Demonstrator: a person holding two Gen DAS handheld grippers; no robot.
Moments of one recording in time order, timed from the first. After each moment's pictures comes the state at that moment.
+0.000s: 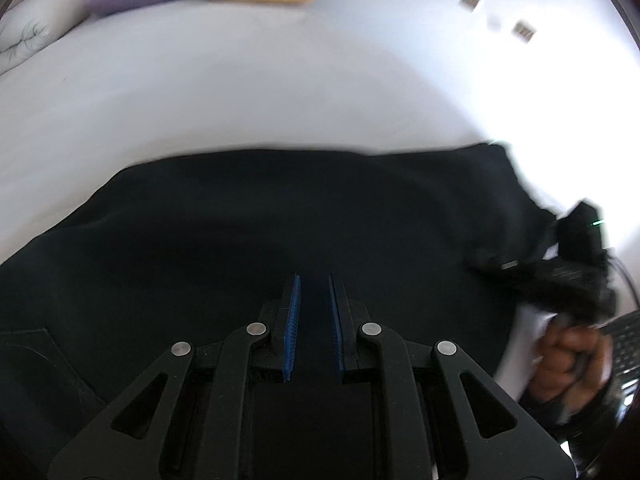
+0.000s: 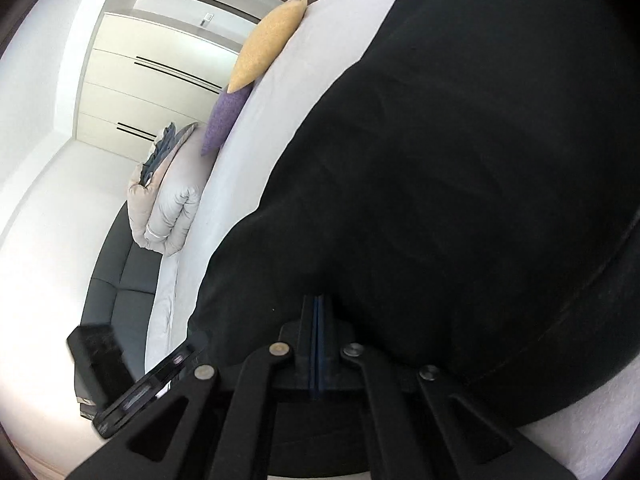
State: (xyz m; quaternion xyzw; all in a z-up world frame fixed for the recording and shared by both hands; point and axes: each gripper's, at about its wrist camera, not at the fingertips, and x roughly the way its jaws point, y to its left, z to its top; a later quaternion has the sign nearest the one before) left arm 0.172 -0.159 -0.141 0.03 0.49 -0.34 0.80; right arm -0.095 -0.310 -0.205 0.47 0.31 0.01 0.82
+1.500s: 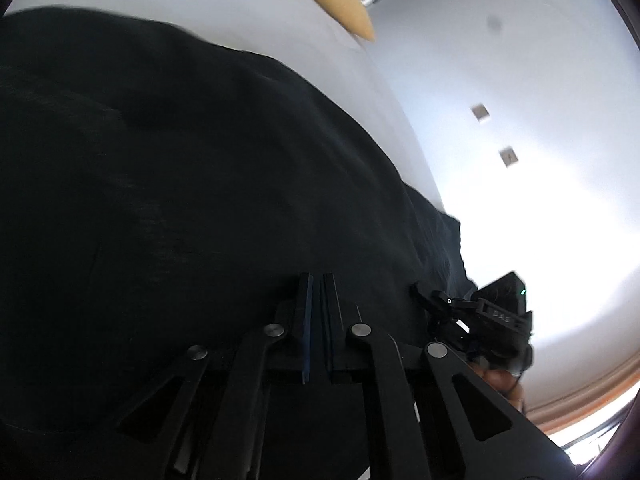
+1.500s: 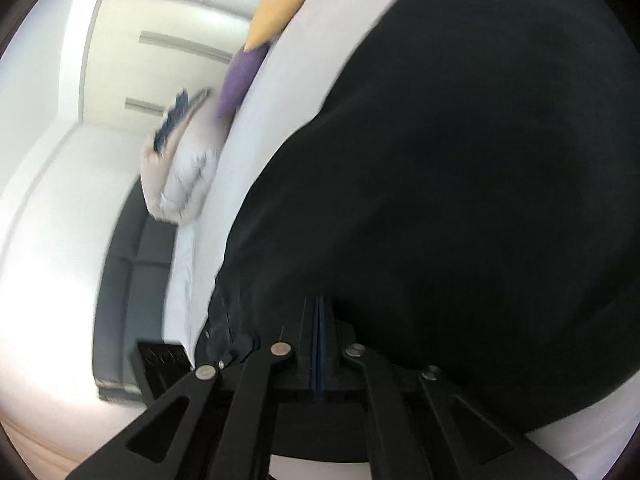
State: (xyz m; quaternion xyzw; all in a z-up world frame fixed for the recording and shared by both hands) left arm 0.138 0.032 -0.185 -0.27 0.51 -0.36 0.74; right arm -0.070 -0.234 -0.184 0.50 0.34 0.04 0.80
